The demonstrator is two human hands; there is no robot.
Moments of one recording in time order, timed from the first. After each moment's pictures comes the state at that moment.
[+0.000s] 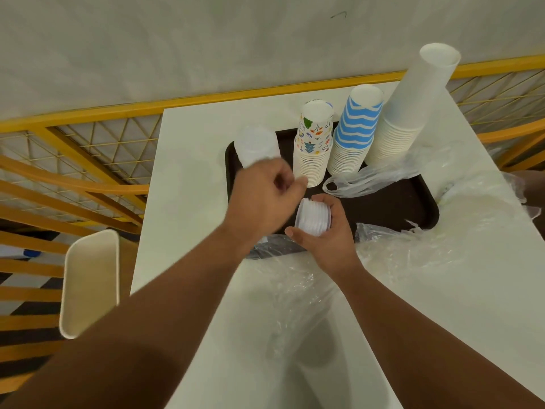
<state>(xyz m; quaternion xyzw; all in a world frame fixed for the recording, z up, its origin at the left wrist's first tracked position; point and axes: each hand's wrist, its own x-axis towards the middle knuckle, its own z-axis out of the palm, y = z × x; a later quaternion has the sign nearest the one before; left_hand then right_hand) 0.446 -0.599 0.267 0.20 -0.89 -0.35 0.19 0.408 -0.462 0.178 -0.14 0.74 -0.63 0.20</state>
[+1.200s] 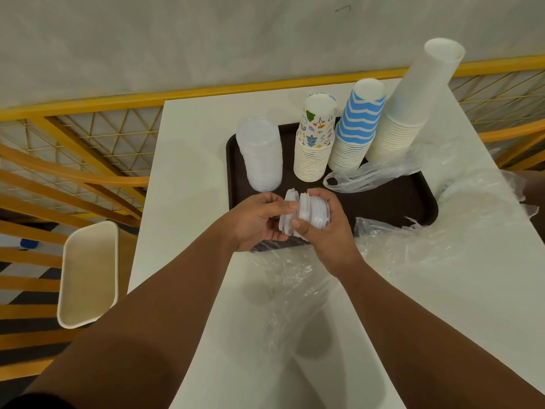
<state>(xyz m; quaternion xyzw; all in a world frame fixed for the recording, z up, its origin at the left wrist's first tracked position) 0.463 -0.620 0.216 0.30 -0.55 -0.76 -0.15 0.408 -0.465 0.178 -0.17 0.68 -0.67 0.25</state>
